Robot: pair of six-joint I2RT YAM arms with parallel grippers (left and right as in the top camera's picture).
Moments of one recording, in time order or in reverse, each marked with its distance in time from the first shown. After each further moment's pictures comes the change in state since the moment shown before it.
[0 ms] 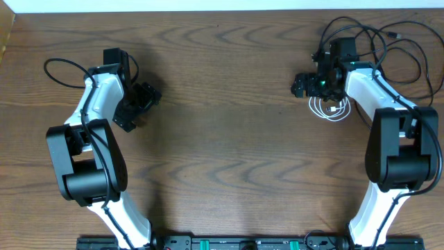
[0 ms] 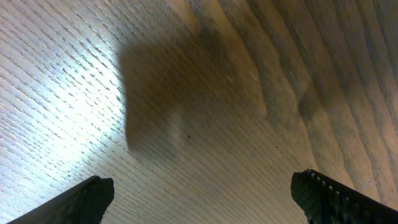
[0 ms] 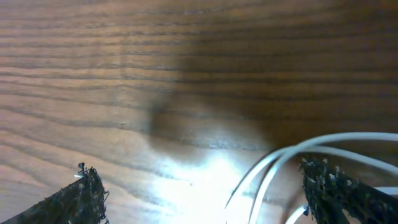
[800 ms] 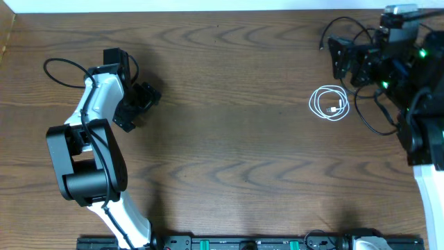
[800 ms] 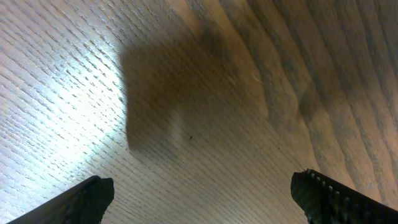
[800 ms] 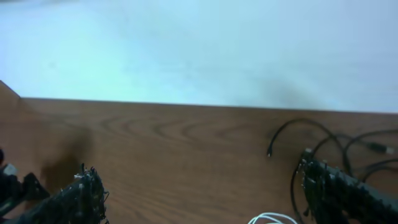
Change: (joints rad) left arm 0.000 0.000 0.000 0.000 -0.007 0.000; right arm 0.002 -0.851 -0.006 0.000 0.006 0.000
